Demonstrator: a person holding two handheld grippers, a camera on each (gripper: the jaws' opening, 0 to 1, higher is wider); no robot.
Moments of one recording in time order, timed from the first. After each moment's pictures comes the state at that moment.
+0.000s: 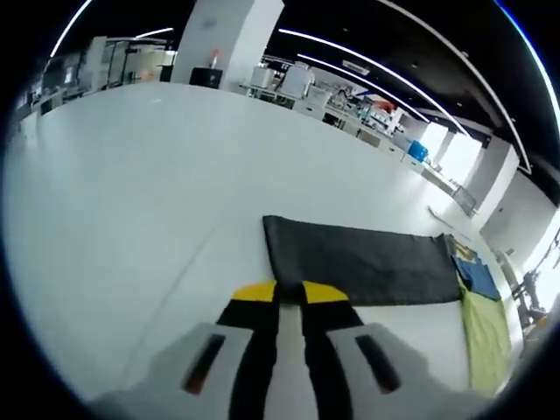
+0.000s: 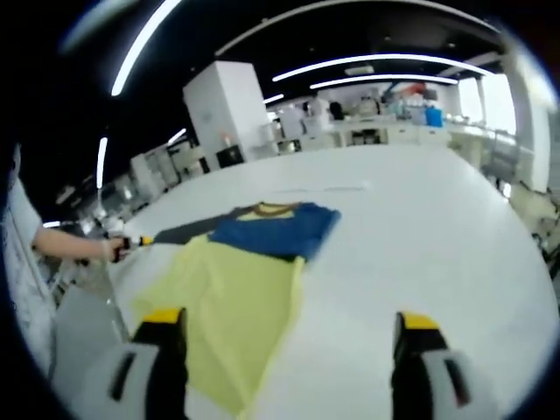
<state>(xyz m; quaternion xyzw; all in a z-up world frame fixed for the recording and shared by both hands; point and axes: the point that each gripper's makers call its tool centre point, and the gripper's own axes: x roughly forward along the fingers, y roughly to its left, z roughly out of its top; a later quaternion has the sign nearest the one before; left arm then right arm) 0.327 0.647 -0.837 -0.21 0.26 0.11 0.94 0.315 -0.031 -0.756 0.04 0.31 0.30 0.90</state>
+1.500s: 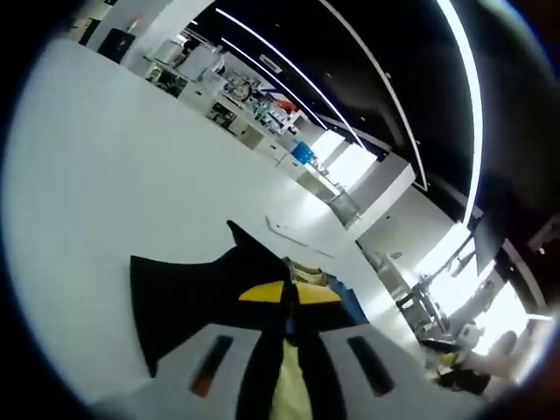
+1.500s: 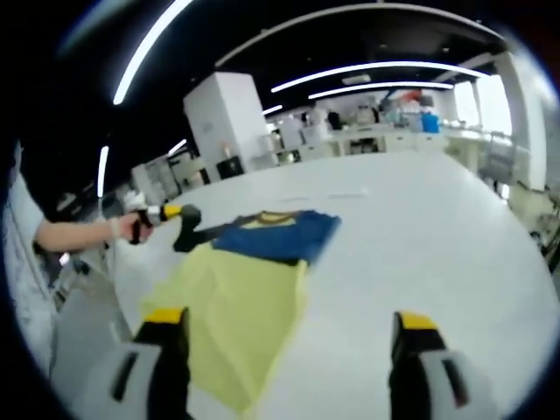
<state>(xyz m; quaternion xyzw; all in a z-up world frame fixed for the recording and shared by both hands) 0.438 0.400 -0.722 -0.33 0.20 -0.19 0.90 0.310 -0.044 -0.754 0.06 0.28 0.30 0.91</state>
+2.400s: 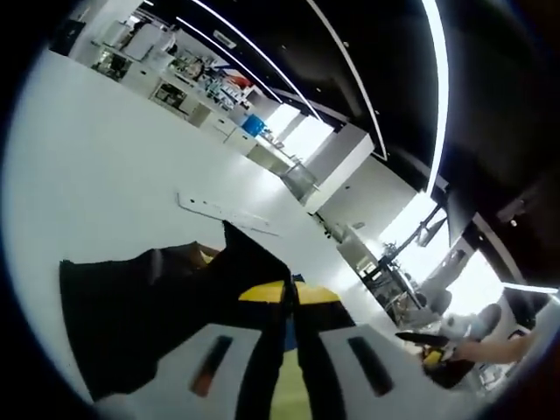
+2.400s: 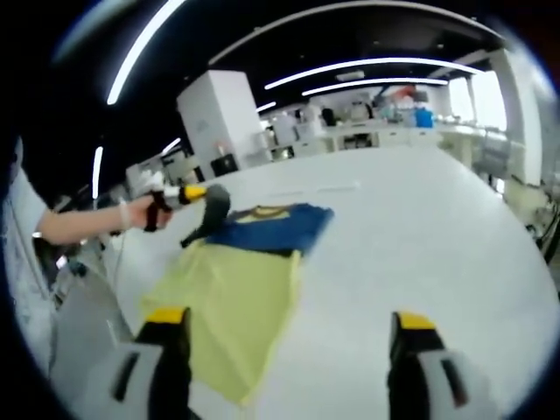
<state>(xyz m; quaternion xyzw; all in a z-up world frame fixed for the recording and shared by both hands) 0.471 0.267 -0.713 -0.31 0.22 -0.32 0.87 0.294 -0.043 -0.756 0.06 0.29 0.29 0.91</state>
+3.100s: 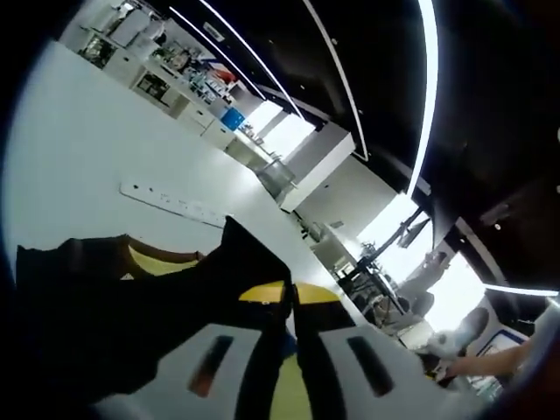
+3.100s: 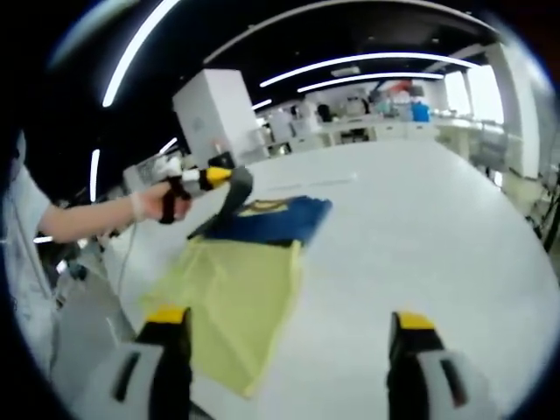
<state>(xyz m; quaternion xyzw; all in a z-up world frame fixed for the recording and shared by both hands) 0.489 0.179 -0.706 -0.33 0.21 -0.36 0.85 0.285 -0.051 -0.765 0.07 0.30 0.28 0.91</state>
